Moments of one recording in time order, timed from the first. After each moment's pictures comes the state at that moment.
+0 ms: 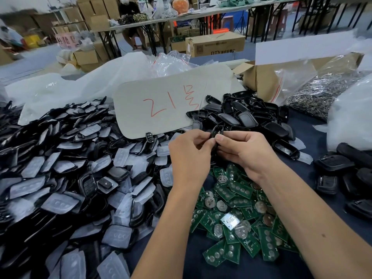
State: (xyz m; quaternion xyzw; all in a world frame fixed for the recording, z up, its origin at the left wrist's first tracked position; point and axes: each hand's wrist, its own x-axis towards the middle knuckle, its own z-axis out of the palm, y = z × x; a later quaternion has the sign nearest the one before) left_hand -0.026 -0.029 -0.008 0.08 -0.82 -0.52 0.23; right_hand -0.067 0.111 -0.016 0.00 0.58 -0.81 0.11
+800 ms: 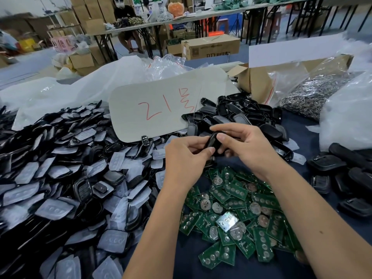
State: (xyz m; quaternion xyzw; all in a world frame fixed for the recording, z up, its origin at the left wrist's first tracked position) left_hand -0.027 -0.038 -0.012 0.03 -0.80 -0.59 0.14; right_hand -0.078 0.133 -0.015 -0.18 0.70 -0.69 0.04
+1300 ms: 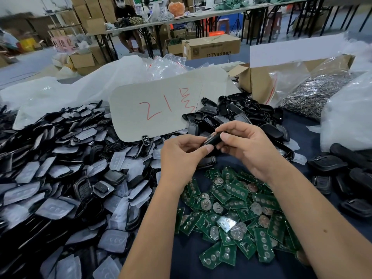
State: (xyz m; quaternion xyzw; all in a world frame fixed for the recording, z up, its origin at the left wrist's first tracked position) left_hand -0.027 -0.048 -0.012 0.03 -0.75 -0.65 0.14; right_hand -0.075 0.131 -0.013 -0.16 0.58 -0.80 0.09
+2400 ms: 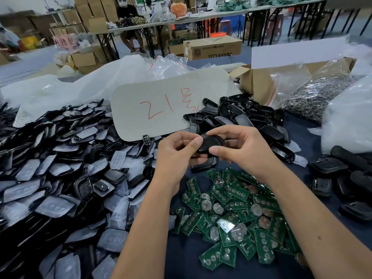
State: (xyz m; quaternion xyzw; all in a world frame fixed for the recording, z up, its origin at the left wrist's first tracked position) left_hand -0.024 -0.058 -0.008 0.04 -0.64 -0.76 0.09; right_hand -0.070 0.130 -0.011 -0.24 0.72 -0.65 0.04
